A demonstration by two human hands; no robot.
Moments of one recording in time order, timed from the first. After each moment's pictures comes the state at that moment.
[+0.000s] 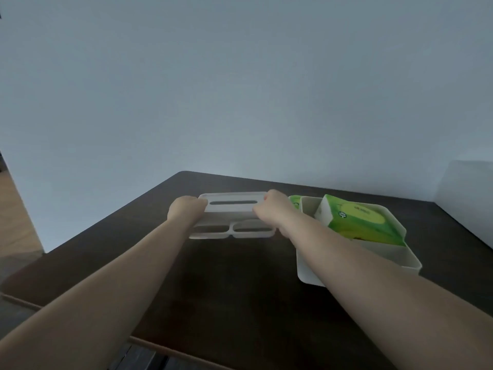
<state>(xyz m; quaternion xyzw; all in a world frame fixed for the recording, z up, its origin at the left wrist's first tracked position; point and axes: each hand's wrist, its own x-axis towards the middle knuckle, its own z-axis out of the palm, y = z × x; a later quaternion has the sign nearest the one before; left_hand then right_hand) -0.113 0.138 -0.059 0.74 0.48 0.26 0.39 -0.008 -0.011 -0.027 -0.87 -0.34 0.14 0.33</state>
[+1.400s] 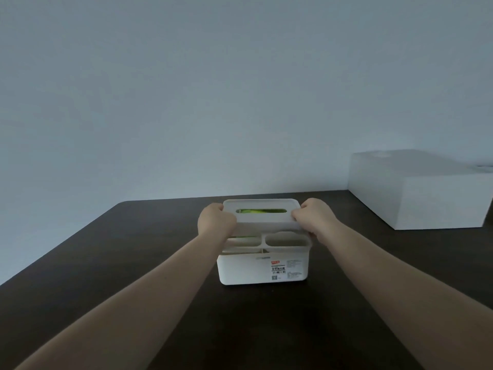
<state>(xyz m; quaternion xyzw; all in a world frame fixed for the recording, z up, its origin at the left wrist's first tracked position) -0.007 -0.052 -0.033 0.80 0.34 0.26 0.41 0.110 -0.212 -0.035 -0.89 -0.16 0.05 0.43</state>
